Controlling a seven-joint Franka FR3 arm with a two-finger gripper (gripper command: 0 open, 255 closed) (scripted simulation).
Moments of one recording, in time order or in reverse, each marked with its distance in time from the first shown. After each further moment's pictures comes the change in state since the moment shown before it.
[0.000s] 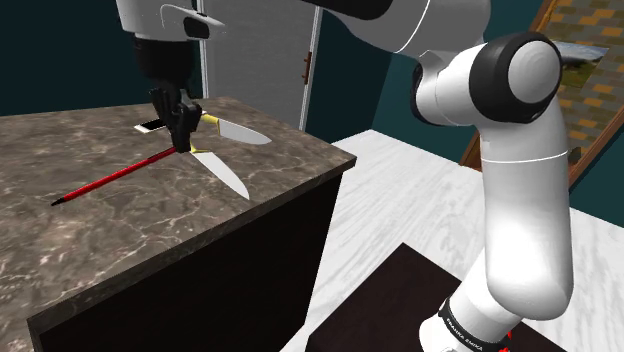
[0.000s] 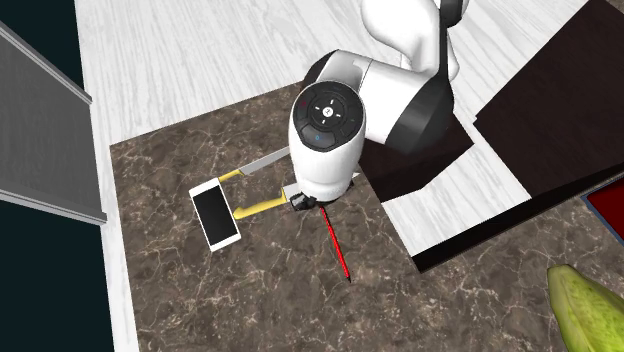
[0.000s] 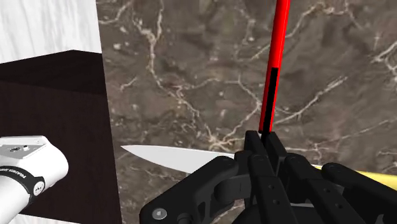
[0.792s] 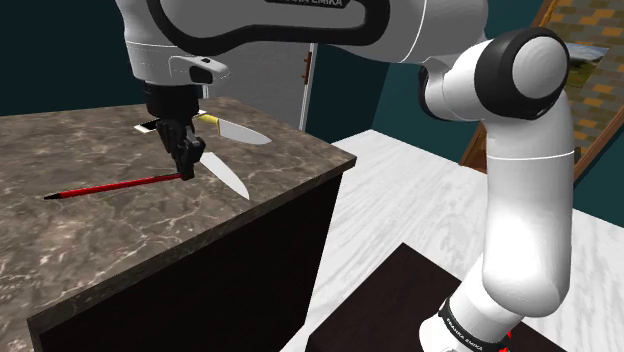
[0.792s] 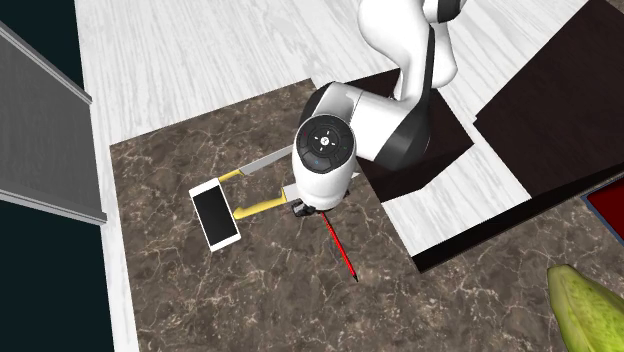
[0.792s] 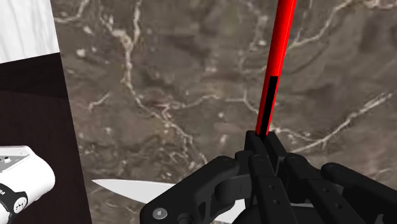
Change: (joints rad) arm -0.081 -0.038 0.010 -0.218 0.023 0.177 0.010
